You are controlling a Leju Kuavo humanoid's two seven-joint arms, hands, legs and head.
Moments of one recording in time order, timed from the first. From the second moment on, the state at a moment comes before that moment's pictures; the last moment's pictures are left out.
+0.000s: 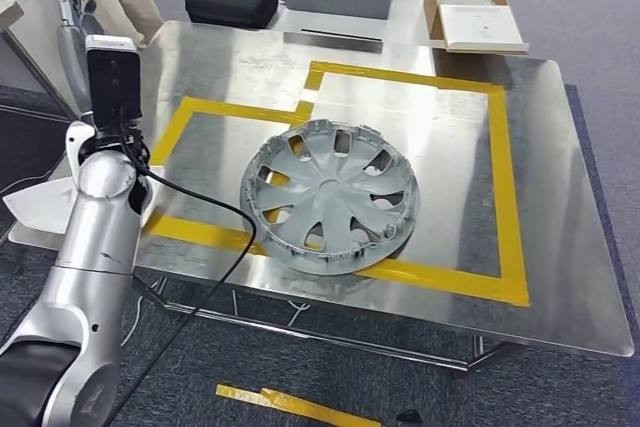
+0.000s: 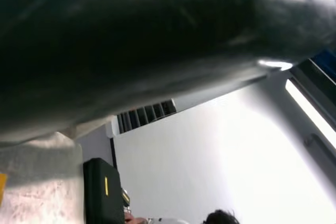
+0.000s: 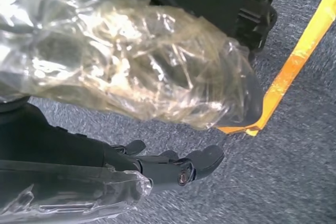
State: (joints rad) left arm -0.77 -0.15 -0.12 -1.20 -0.37 0.44 -0.37; right arm -0.07 0.22 -1.00 -0.21 1.35 -0.10 -0.32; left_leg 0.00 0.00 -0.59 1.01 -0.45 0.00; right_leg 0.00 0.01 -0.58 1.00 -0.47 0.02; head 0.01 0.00
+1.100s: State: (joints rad) left arm -0.51 -0.22 -0.35 -1.30 -0.30 0.46 -0.46; right arm -0.07 0.23 -1.00 -0.20 1.32 -0.11 -0.32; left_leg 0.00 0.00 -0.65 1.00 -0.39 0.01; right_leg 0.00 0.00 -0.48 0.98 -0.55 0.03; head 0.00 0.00
